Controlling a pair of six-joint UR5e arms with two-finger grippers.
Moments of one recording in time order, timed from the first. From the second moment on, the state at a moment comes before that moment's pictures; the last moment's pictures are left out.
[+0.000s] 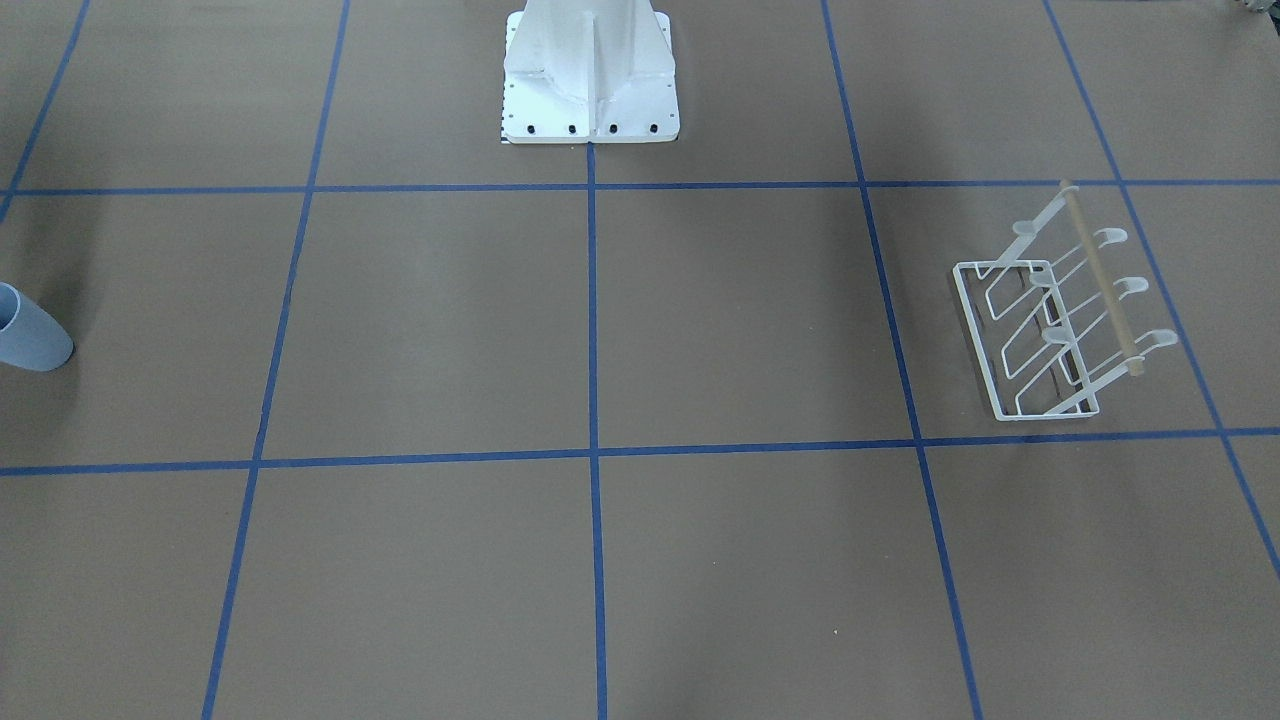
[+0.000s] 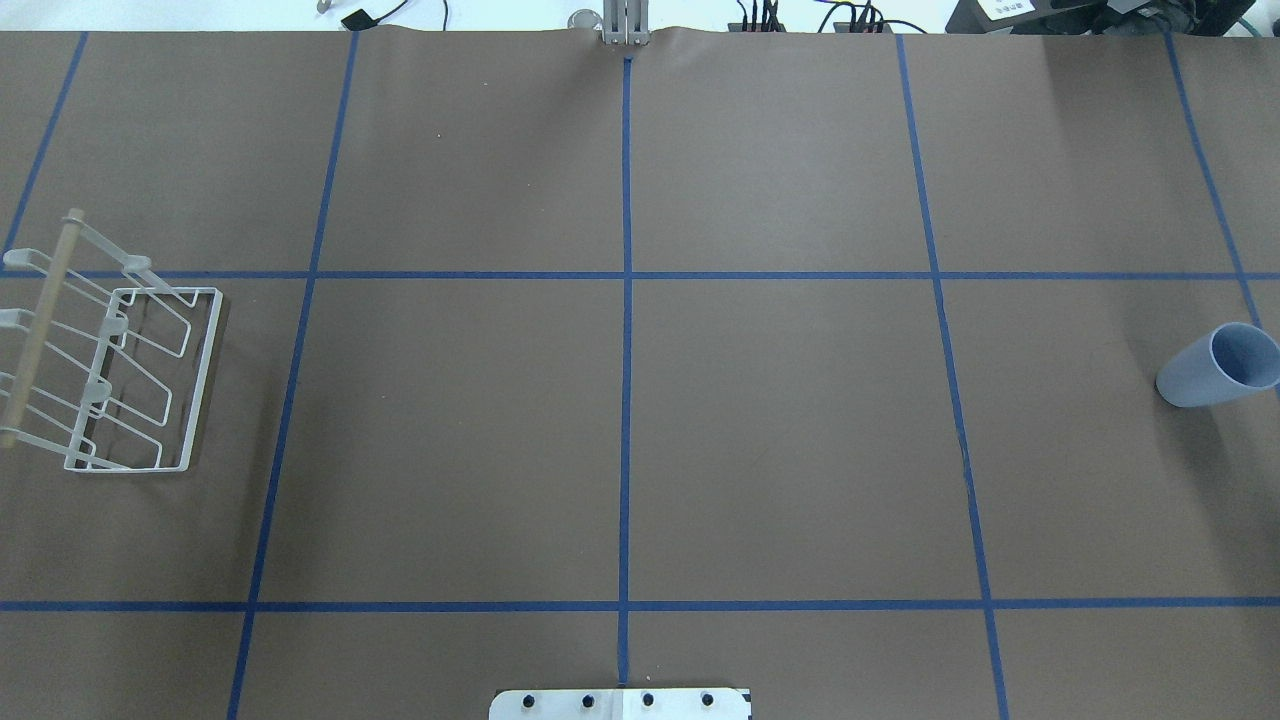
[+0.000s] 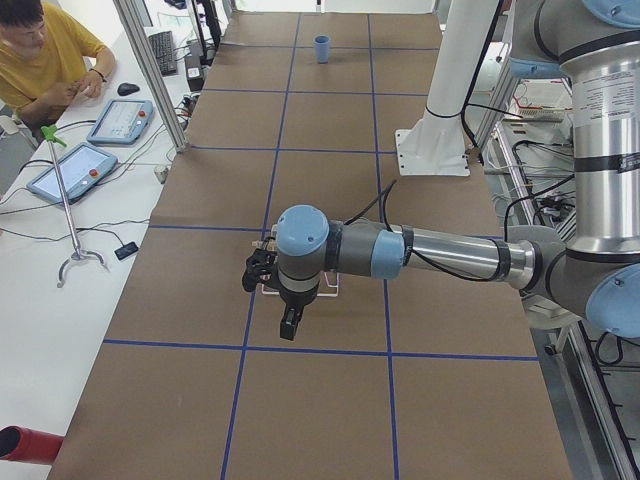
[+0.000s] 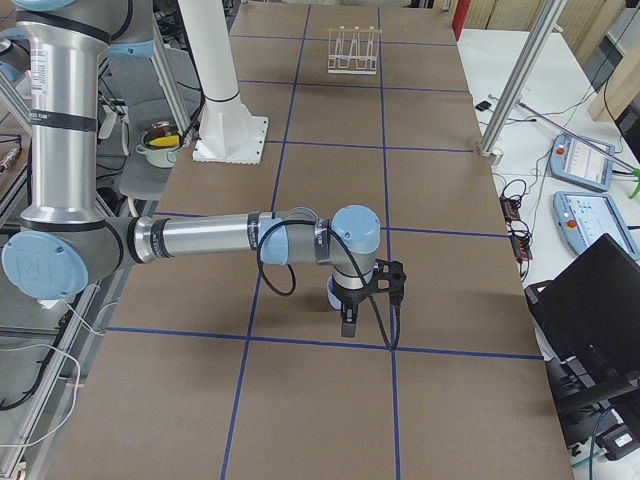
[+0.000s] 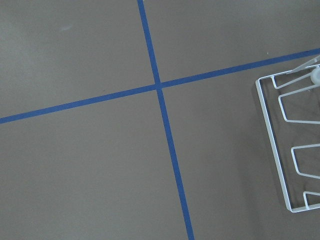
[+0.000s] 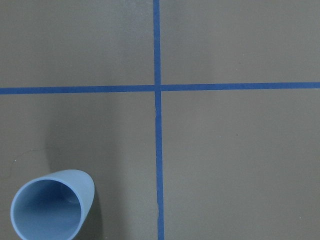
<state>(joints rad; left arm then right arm) -1.60 -1.42 -1.86 -1.56 -2.35 0.16 1.57 -1.66 1.78 -1.65 2.29 0.06</state>
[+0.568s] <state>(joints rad) -1.60 -1.41 -1.85 -1.62 -2.35 0.16 1.56 -1.65 1.78 -1.64 2.30 0.07</state>
